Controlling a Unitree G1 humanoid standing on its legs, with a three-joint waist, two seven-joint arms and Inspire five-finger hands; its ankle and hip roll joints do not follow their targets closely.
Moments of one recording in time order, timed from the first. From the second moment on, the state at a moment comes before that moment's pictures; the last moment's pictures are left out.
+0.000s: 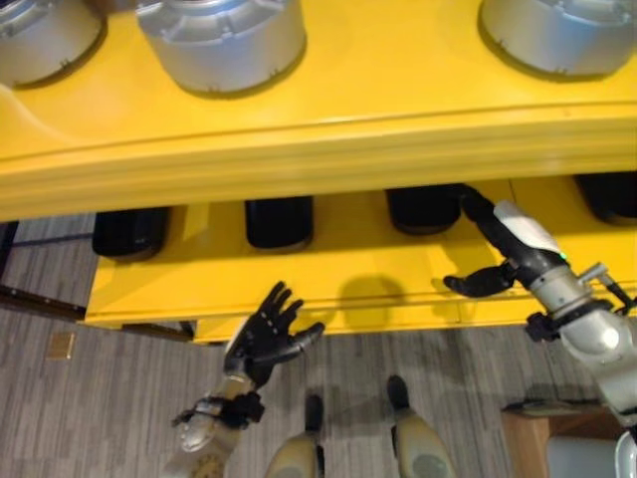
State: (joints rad) left arm 0.23 0.38 -0.18 -0.05 -0.74 -0.09 -0.08; right arm -0.17 -0.92 0.11 -0.15 -0.16 -0.09 0.05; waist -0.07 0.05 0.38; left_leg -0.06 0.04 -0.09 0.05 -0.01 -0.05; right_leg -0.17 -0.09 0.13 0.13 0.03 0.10
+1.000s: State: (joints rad) left arm 0.16 0.38 -0.19 -0.05 -0.74 -0.13 -0.06; right arm -0.44 -1.06 0.35 0.03 -0.31 -0.07 0.09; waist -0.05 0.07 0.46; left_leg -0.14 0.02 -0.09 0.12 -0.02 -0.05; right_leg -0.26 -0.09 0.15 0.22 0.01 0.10
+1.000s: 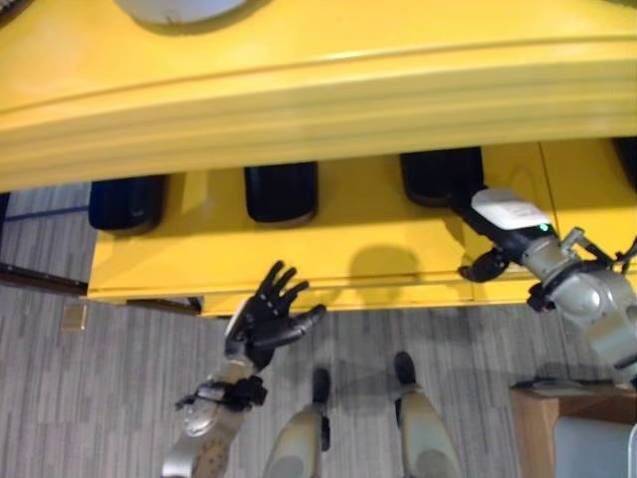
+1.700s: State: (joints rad) left arm 0.15 0.38 -0.20 -0.05 -0.74 -0.13 -0.05; right arm -0.48 -1.11 0.38 0.02 -0.31 -0.07 0.14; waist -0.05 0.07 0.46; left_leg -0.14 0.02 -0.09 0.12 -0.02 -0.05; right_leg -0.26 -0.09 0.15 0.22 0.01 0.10
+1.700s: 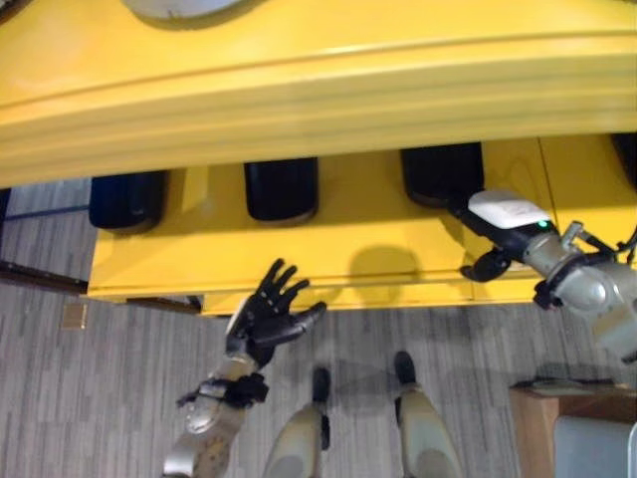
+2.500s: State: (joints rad) left arm 0.14 0.38 -0.20 -0.05 -0.74 -0.13 -0.05; right arm -0.48 -1.13 0.38 -0.01 -0.29 -0.06 0.20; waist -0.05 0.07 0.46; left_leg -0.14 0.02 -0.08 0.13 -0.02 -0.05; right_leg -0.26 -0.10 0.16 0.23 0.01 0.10
